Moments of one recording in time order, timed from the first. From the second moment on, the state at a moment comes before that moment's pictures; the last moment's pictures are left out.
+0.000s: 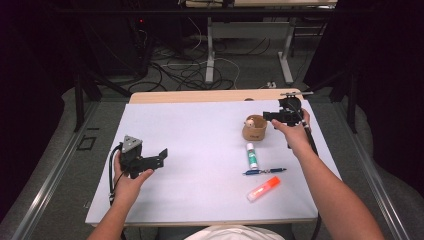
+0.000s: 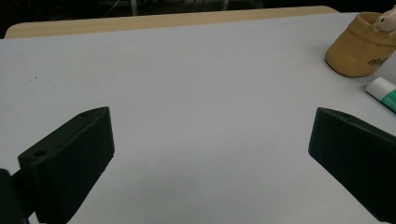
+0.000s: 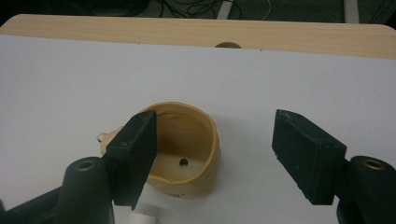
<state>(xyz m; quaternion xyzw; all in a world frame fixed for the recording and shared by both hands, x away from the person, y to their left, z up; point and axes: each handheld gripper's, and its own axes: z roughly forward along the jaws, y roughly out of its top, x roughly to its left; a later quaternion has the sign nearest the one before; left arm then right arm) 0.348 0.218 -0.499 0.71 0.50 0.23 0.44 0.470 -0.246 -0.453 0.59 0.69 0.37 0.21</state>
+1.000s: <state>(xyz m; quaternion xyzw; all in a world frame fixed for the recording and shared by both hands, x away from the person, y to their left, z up) 0.350 0.220 -0.501 0.70 0.51 0.23 0.44 0.504 -0.231 -0.497 0.61 0.71 0.31 0.18</state>
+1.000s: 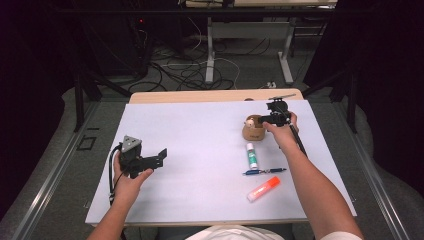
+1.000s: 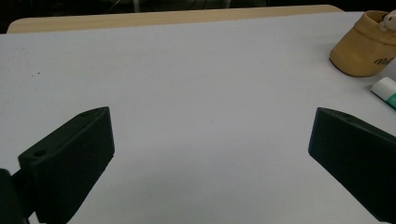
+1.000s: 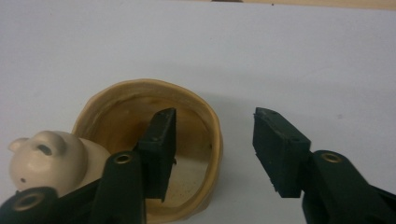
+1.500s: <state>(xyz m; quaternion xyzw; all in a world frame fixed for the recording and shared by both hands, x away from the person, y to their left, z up) 0.350 0.221 -0.501 0.71 0.51 0.23 0.44 0.509 -0.229 -0.508 0.61 0.71 0.30 0.17</state>
